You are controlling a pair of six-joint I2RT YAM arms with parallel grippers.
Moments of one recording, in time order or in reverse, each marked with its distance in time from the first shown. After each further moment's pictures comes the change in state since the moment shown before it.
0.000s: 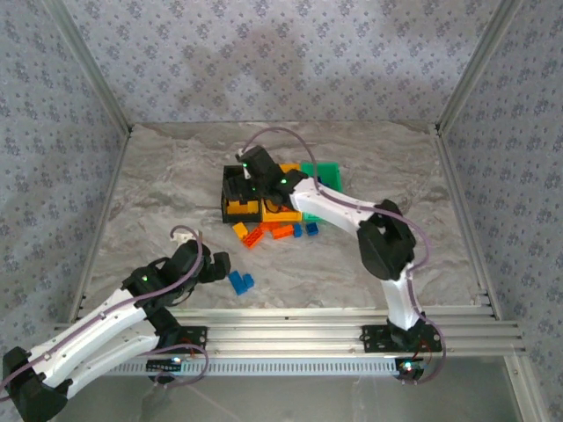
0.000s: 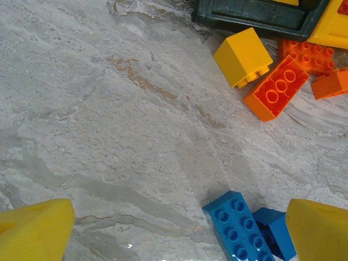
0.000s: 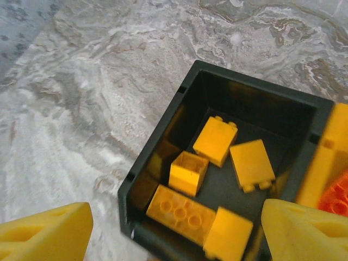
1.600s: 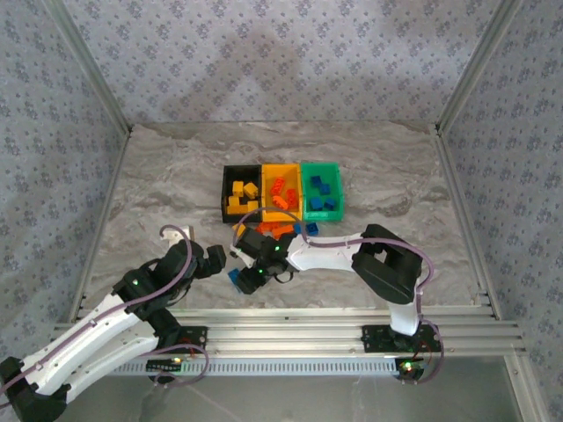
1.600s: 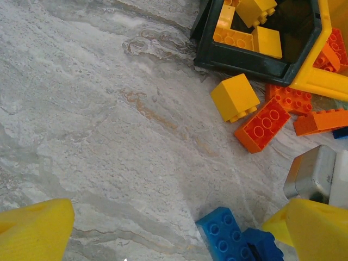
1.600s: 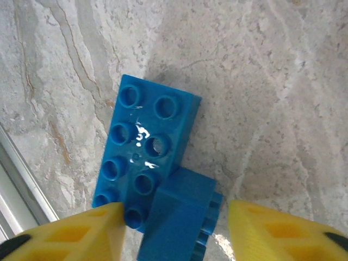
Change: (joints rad) left arm 0.001 -0.052 0.034 -0.018 -0.071 -0.041; right arm 0.285 -0.089 -0.473 -0.043 -0.238 -0.054
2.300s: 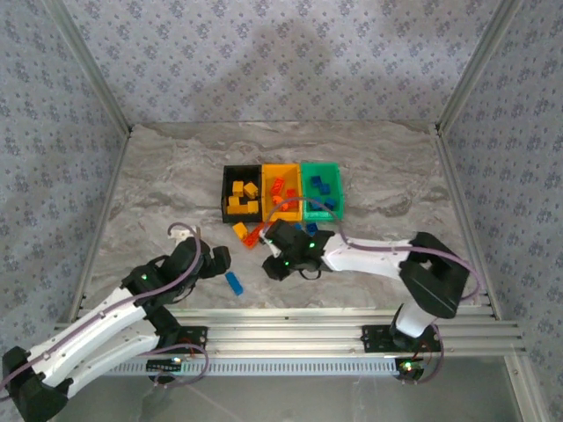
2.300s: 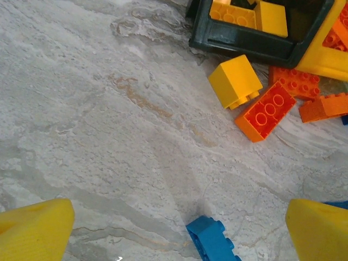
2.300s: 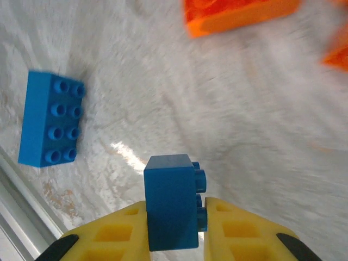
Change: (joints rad) left arm 0.001 0.086 -0.011 0.053 0.047 0.005; right arm -0.116 -0.325 -0.235 0.016 0.097 0.055
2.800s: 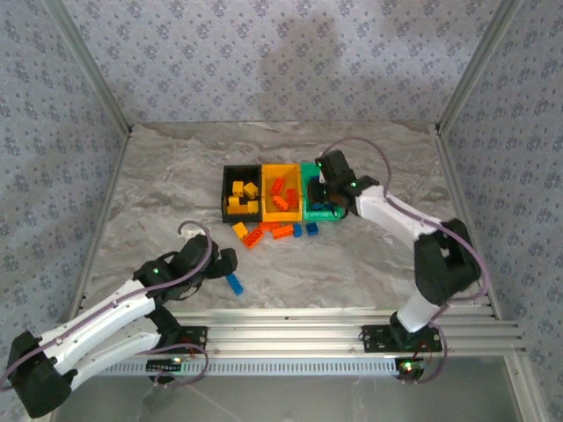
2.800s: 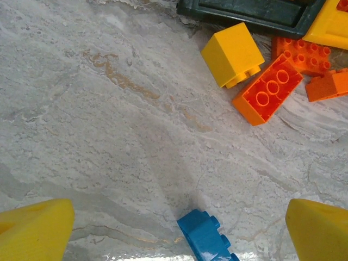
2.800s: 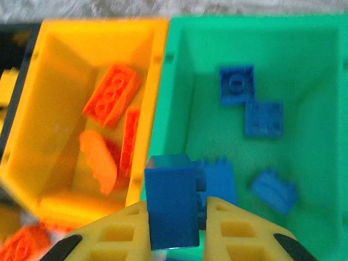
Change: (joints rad) left arm 0.005 0.084 -0.022 0.063 0.066 0.006; right arm -0.501 0.117 0.289 -0.032 0.121 0.021
